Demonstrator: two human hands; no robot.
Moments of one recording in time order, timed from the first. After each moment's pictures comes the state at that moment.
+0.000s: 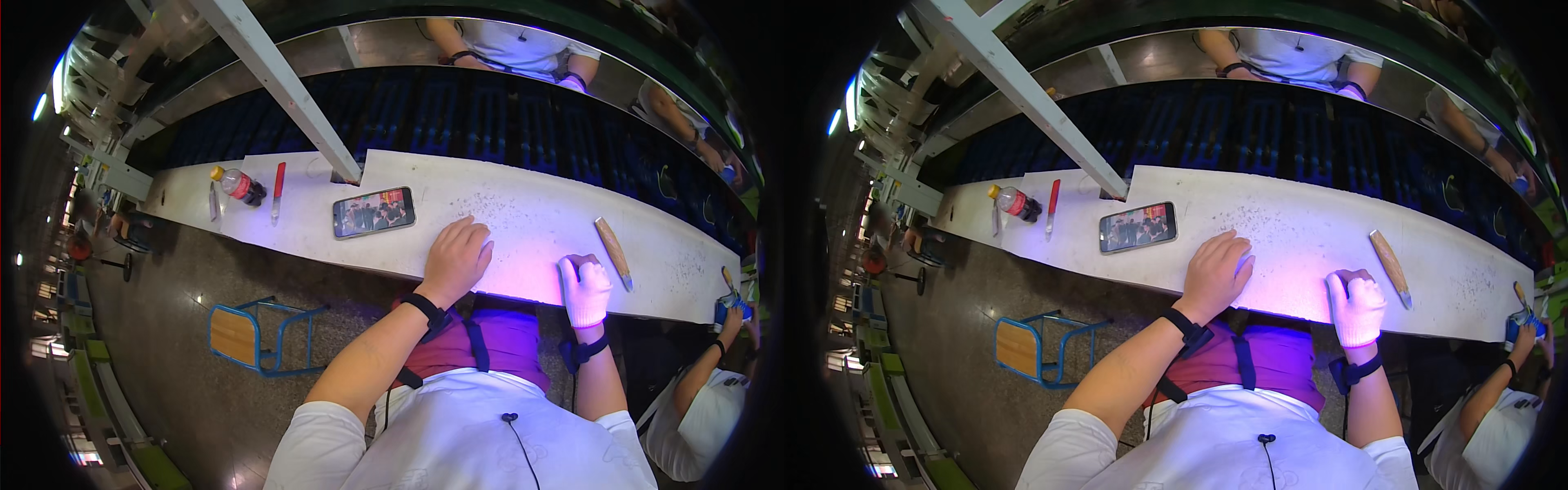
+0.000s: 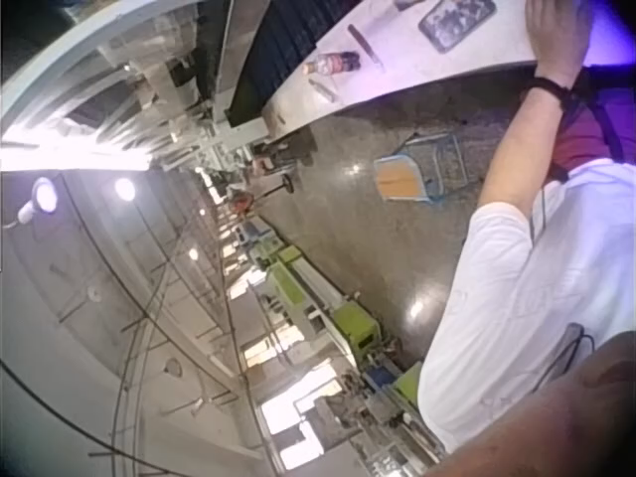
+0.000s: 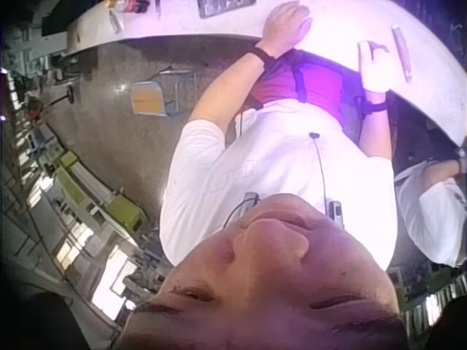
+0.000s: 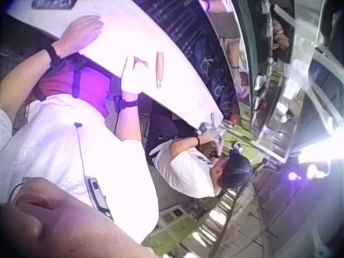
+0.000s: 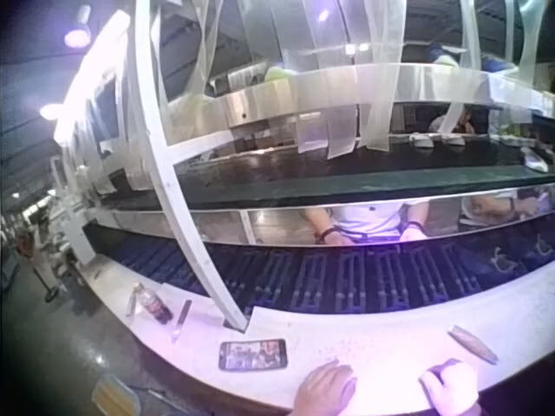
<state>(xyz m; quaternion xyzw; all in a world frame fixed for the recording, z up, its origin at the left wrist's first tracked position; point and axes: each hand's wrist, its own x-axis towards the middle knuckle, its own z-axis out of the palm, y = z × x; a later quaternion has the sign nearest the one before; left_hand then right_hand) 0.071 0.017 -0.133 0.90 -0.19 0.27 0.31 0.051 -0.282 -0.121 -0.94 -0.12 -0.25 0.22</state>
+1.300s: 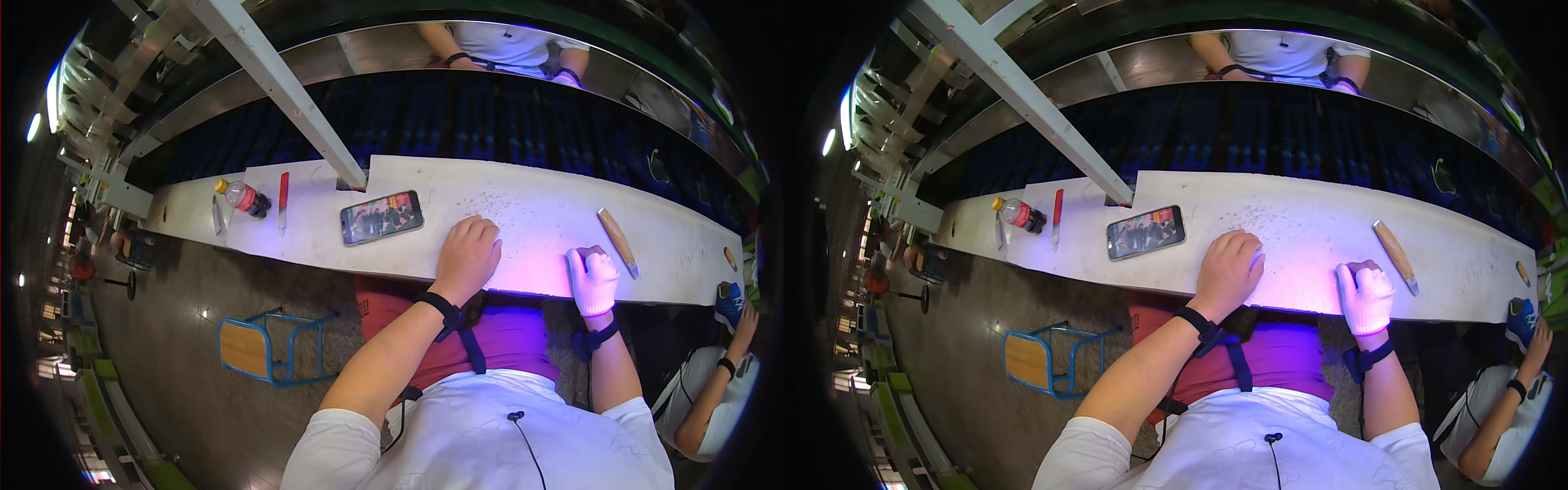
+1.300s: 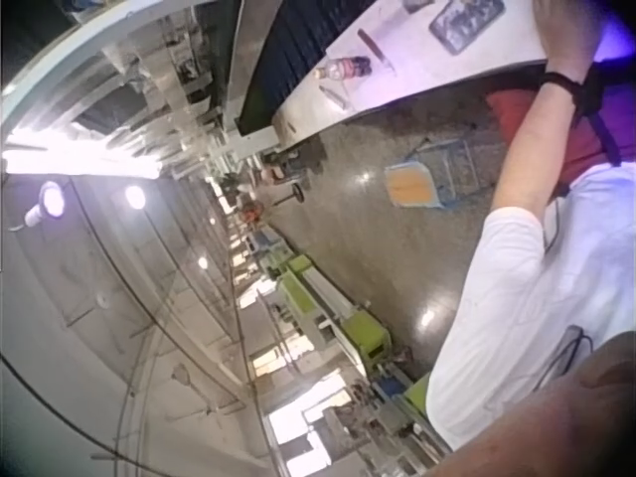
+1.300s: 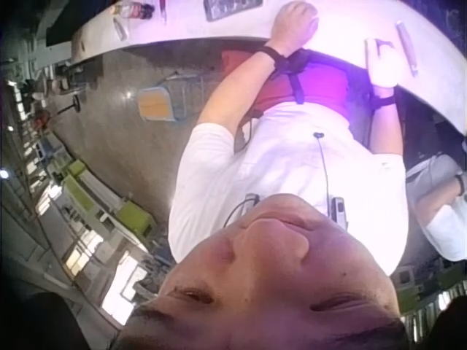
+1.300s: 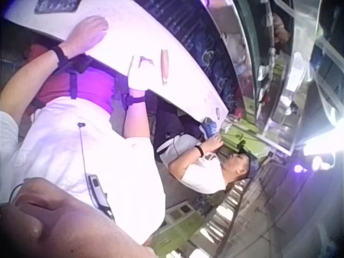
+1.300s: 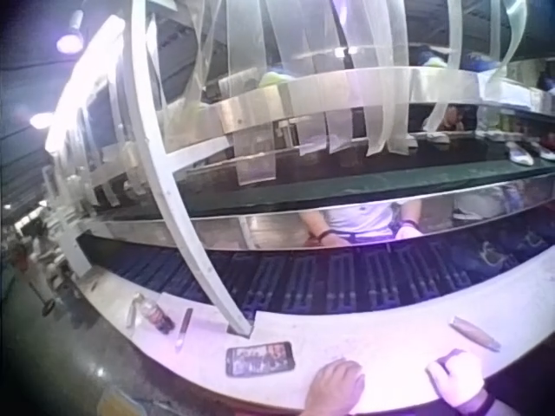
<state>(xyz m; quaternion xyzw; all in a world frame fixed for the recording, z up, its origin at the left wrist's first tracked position) 0.074 0.017 -0.132 0.90 -0.20 0.24 0.31 0.051 -0.280 -0.122 -0.94 -0.10 -0.25 0.20</state>
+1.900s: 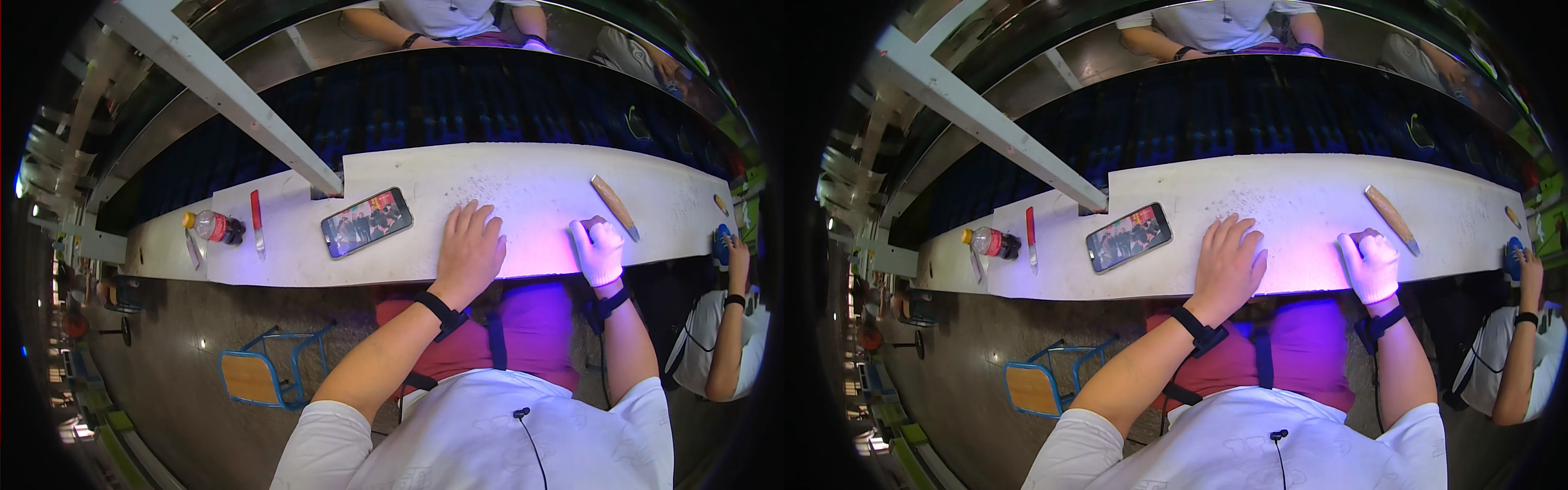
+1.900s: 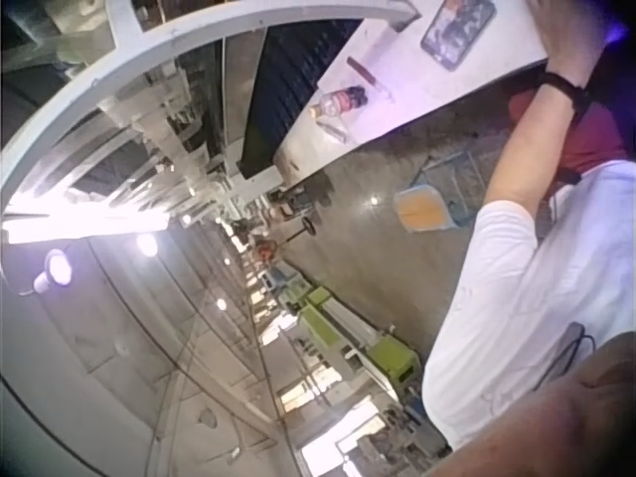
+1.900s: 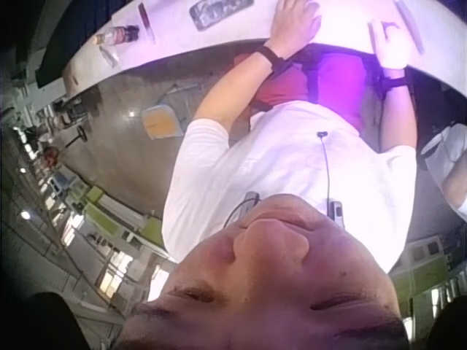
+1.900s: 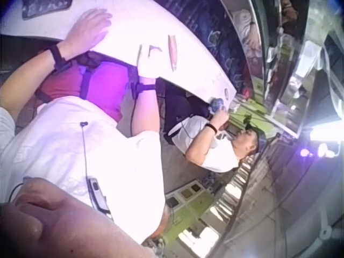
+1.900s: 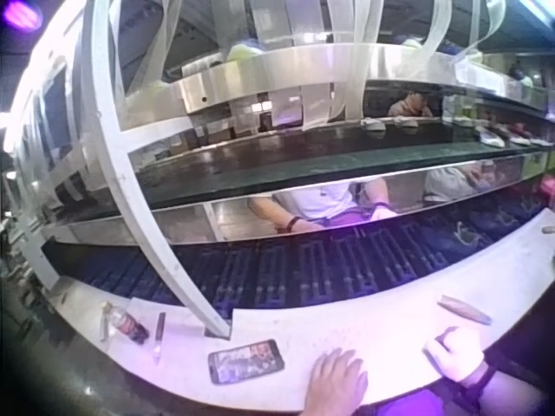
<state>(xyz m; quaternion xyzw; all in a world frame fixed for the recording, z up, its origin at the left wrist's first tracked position) 0.070 0.023 -0.129 0.90 -0.26 0.19 0.29 0.052 -0.279 -0.120 -0.94 -0.08 -0.25 0.19</state>
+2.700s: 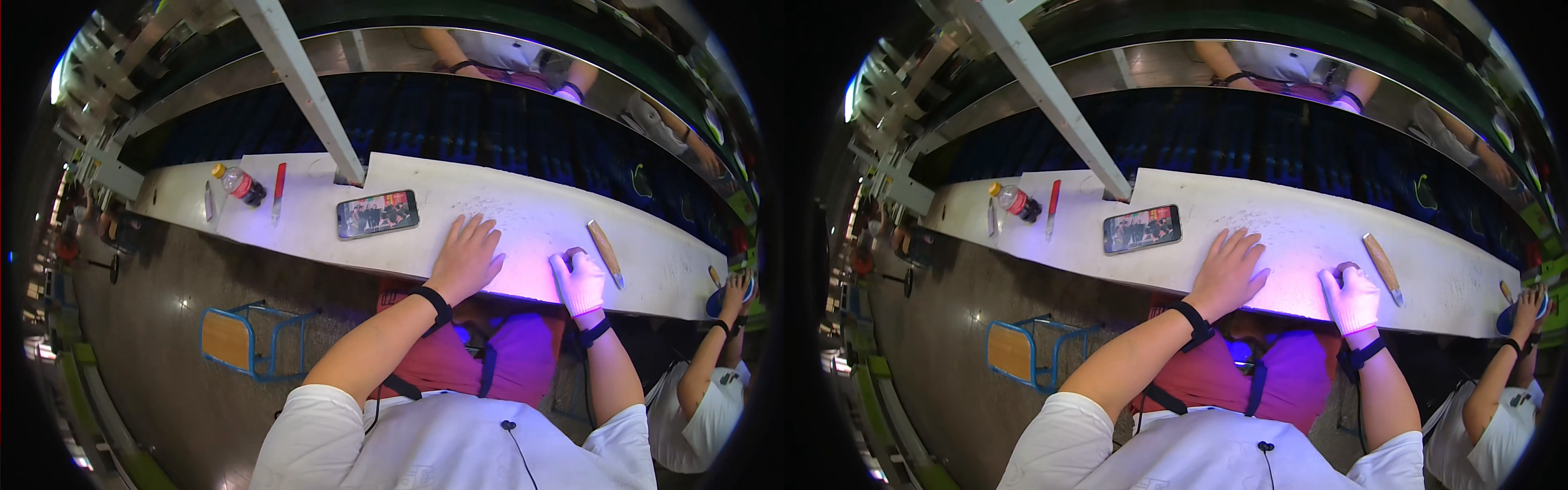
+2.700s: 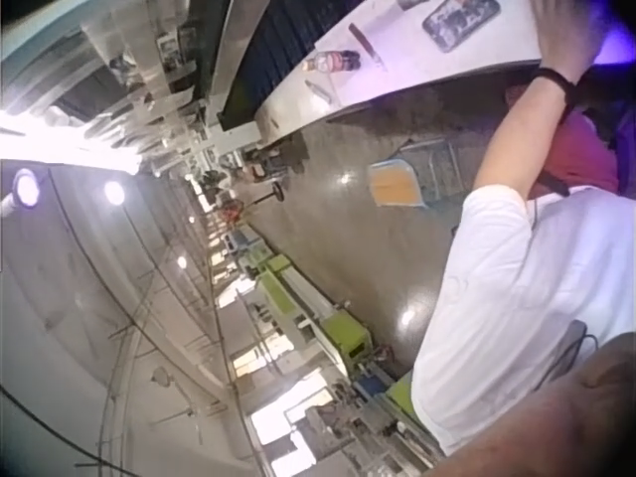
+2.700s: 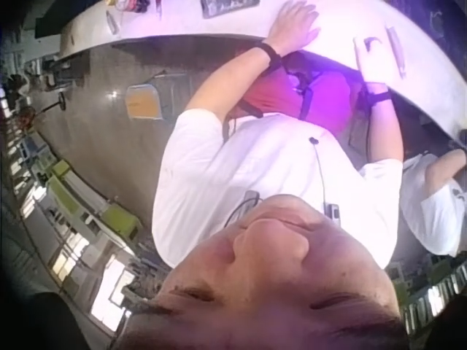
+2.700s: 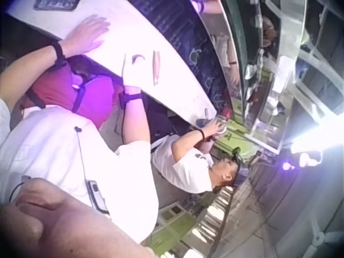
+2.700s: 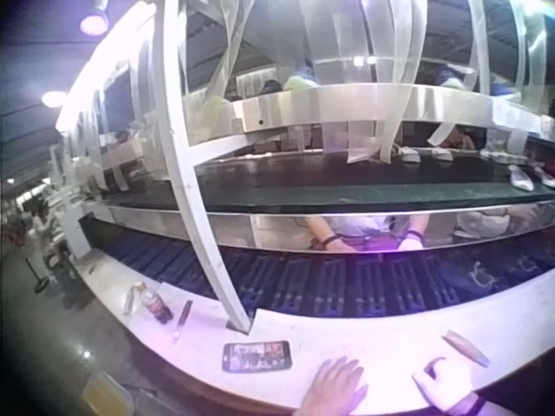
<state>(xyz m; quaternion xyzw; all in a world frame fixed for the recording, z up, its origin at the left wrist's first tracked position) 0.070 0.014 -0.131 0.92 -0.23 0.18 0.24 0.061 -0.272 -0.104 -0.98 -0.01 -0.10 0.14</state>
